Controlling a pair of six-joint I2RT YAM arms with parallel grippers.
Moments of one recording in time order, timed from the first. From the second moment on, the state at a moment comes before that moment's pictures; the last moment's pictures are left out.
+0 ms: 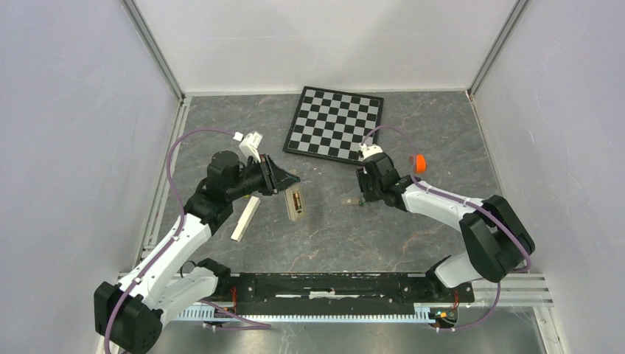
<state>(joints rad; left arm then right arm) -0.43 0.92 0.70 -0.10 0.46 -0.67 0.58 1.46 0.76 -0.19 0.19 0.23</state>
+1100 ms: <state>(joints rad) -0.42 0.95 0.70 -0.10 0.46 -0.67 0.51 1.59 0.83 -0.27 0.18 0.06</state>
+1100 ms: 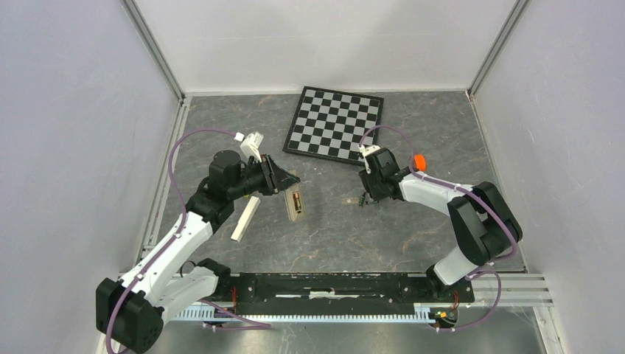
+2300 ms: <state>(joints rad) -0.41 0.95 0.70 -0.11 0.46 -0.67 0.51 1.46 0.76 -0.29 0.03 -0.21</state>
